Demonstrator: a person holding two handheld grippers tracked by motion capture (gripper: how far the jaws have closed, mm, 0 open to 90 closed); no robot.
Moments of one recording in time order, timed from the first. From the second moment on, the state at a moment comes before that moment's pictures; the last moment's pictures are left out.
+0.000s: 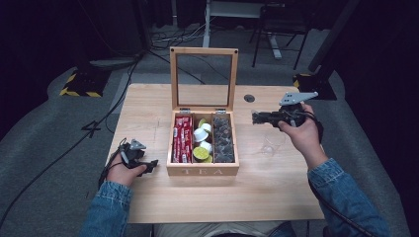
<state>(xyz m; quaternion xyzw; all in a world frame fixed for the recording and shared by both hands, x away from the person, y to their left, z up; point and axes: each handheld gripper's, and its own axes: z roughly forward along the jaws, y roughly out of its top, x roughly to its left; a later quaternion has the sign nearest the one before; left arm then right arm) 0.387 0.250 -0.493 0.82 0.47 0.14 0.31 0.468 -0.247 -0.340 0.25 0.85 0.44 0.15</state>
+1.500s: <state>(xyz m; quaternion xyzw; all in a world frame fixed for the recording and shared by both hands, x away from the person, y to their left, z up) 0.385 0.253 -0.502 0.82 0.45 0.16 0.33 0.464 -0.302 -0.378 0.32 0.86 0.36 0.15</state>
